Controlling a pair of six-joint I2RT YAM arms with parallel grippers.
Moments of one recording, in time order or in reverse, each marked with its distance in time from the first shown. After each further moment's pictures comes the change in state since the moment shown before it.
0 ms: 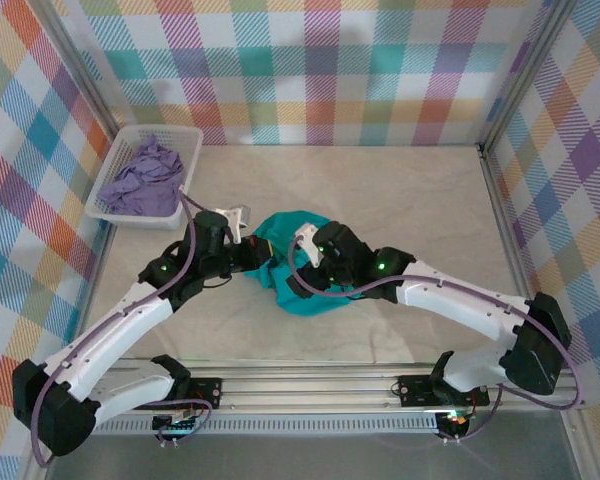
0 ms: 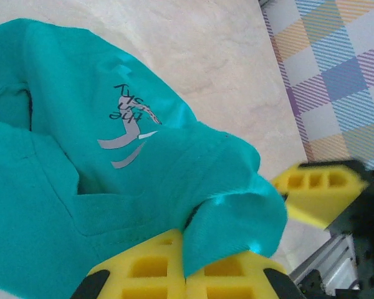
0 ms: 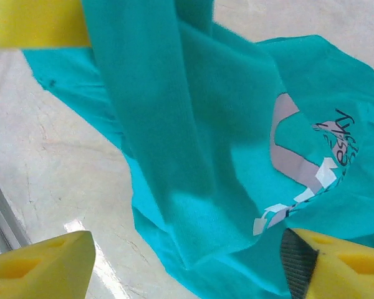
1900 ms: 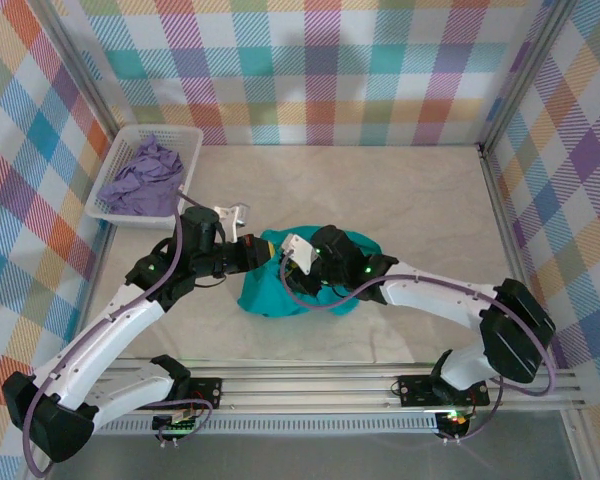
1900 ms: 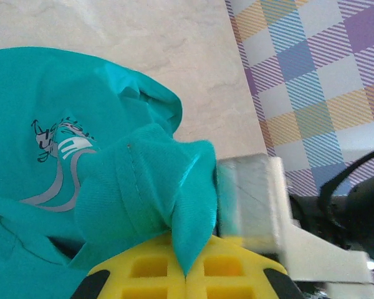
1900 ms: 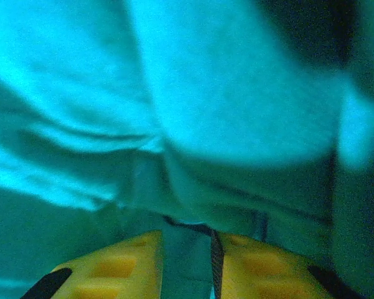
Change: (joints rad) left arm 0.013 -0.031 0.072 -0.091 0.138 -0.013; right arm -0.046 0.109 -0.121 0.317 -0.196 -0.253
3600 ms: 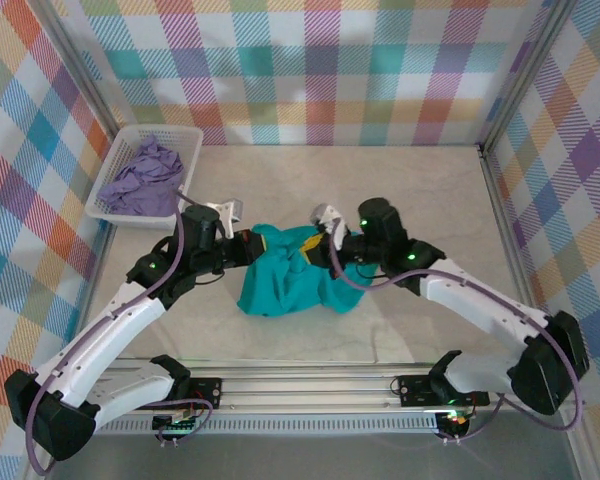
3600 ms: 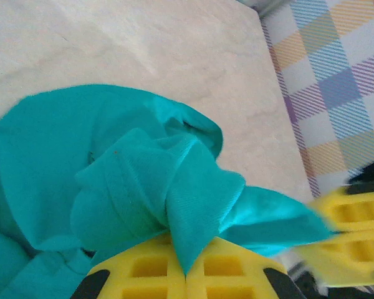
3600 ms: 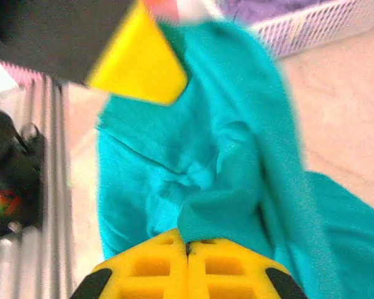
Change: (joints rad) left arm 0.015 0.016 0.000 0.002 -0.168 0.053; right arm -0.219 -0.229 0.007 -0.004 -0.404 0.074
